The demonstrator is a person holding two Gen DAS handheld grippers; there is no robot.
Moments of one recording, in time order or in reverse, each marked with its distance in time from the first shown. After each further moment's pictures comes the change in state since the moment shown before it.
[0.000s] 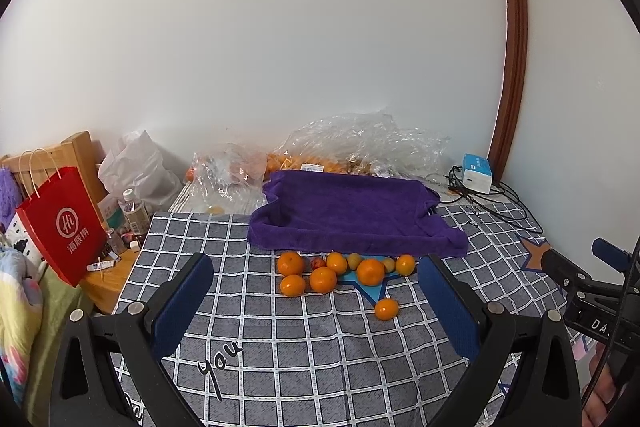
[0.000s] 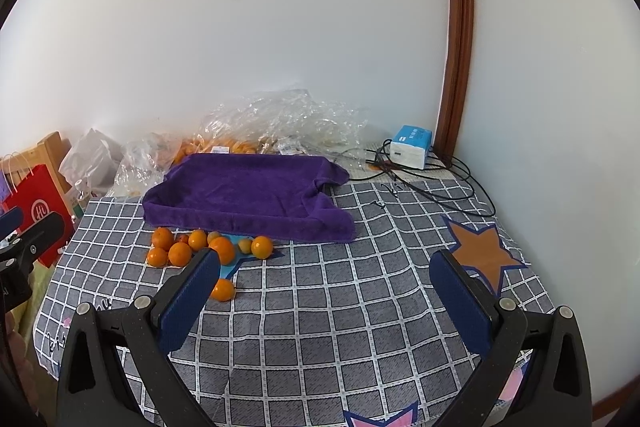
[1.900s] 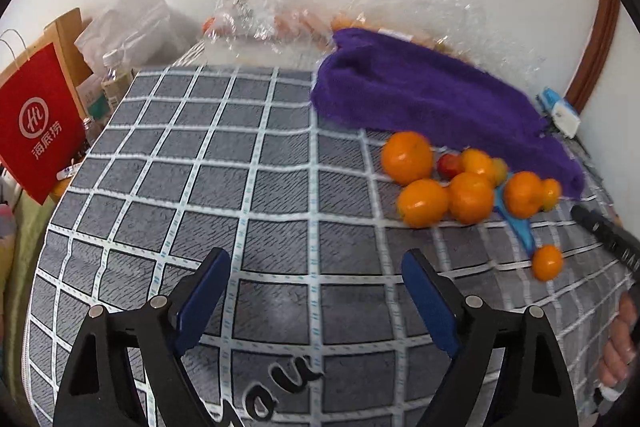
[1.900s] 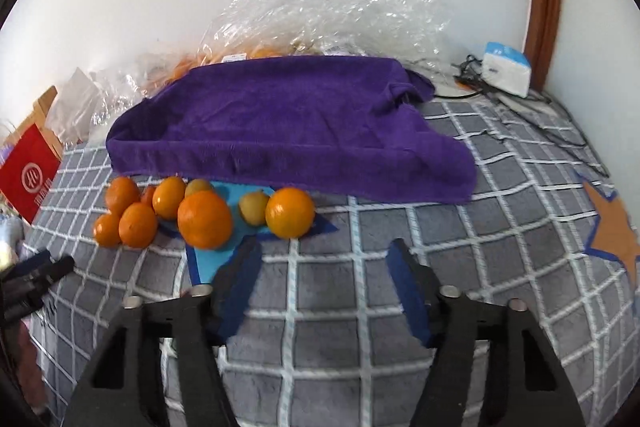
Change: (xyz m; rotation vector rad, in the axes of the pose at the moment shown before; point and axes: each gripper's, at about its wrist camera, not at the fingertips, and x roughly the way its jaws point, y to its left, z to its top) left arm 0.193 0.097 -0.091 -0.117 0.364 0.049; right arm 0.212 0.048 -0.039 -0.004 0.251 0.164
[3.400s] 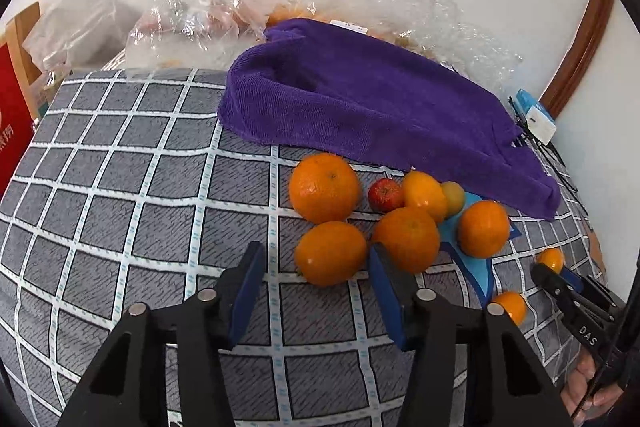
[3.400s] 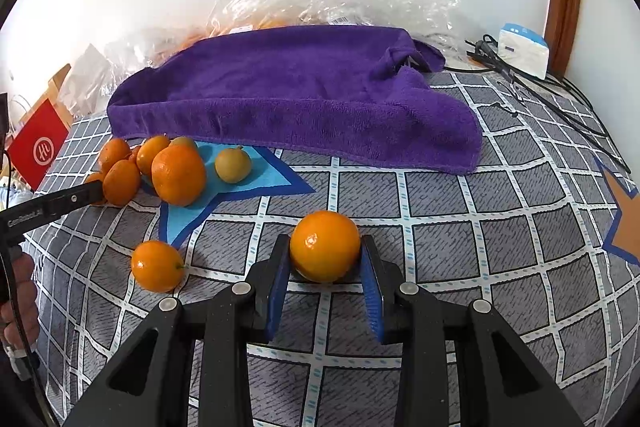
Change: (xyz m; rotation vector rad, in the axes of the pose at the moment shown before) left arm 0.025 -0.045 0.025 -0.005 0.017 -0.150; right arm 0.014 -0.037 -0.017 -0.071 0.042 0.062
